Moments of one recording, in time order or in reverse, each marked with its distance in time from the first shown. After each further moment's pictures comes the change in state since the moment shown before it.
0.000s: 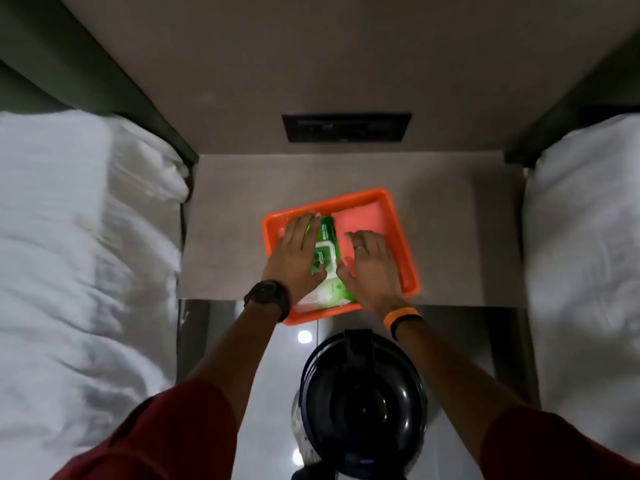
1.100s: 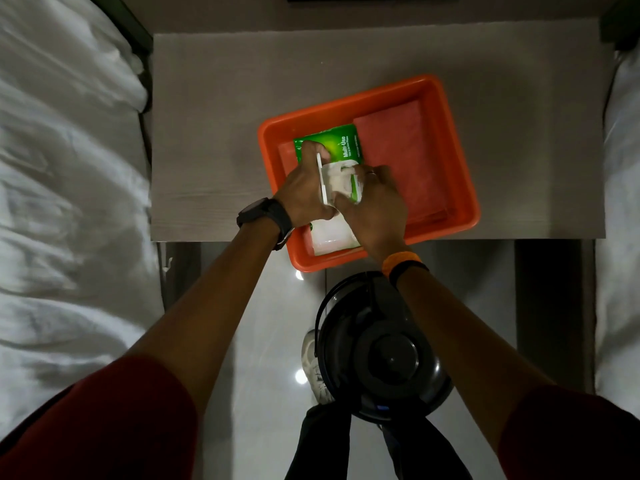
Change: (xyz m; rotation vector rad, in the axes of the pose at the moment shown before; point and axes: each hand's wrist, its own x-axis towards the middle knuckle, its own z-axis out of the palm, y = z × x) left_hand 0.029 -0.057 0.064 -0.543 -0.206 -0.045; right_hand 0.023 -0.017 0.089 0.200 -0.035 0.326
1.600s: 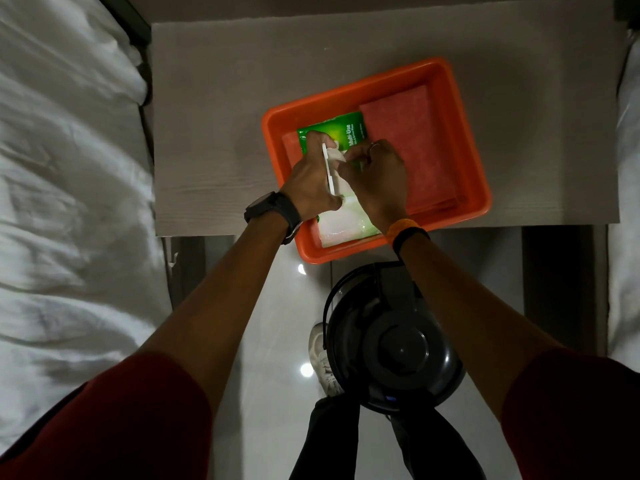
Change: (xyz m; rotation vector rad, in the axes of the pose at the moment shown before) left_hand -0.005 0.000 0.002 -0.040 0.014 -0.053; right_hand 0.025 -0.007 0.008 0.303 0.097 0.051
